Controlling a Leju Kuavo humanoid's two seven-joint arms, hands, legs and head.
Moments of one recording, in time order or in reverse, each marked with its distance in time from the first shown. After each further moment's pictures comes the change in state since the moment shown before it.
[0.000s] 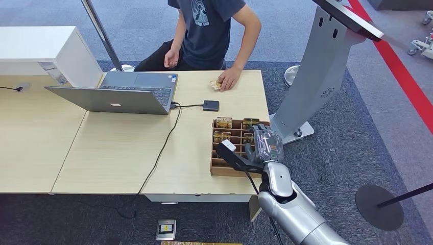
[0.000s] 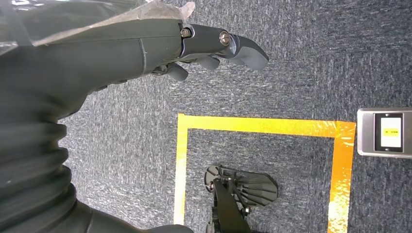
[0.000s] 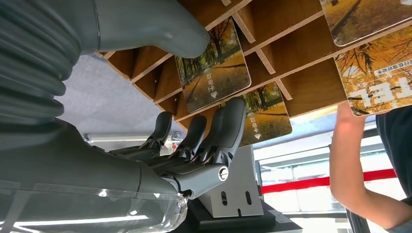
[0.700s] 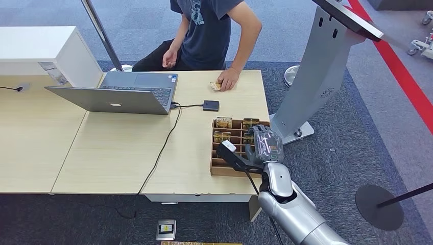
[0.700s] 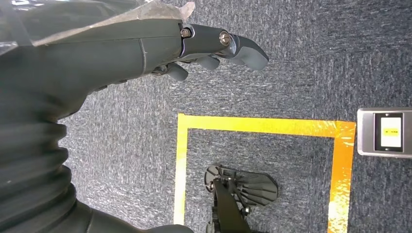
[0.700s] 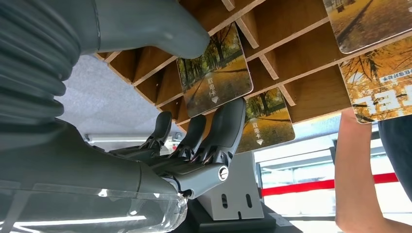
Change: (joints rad) left arm 0.000 0.000 0.000 0.000 0.000 0.000 0.000; right arm 0.000 0.000 0.000 0.000 -0.001 0.000 0.000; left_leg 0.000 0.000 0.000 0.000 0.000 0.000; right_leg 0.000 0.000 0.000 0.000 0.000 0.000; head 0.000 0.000
